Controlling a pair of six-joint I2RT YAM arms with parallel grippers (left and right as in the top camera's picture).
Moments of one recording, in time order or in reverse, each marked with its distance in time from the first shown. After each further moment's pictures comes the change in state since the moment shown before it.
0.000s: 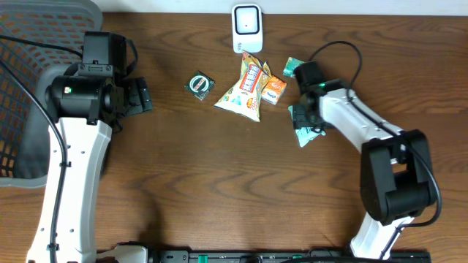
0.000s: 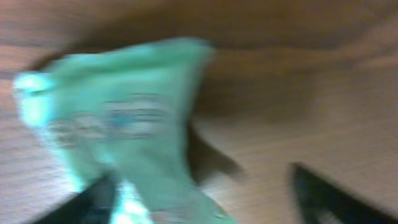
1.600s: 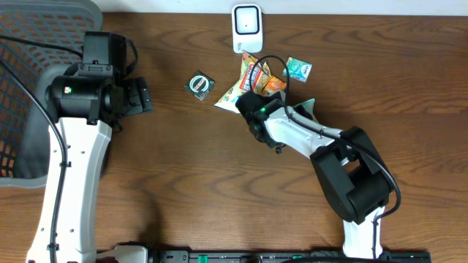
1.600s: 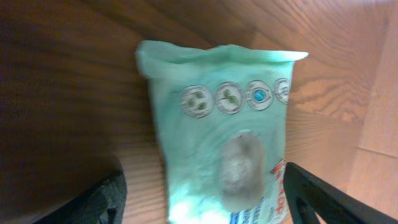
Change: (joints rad) left arm 0.000 0.000 0.000 0.000 0.000 0.000; right arm 0.336 0.130 0.017 -0.014 0.505 -0.049
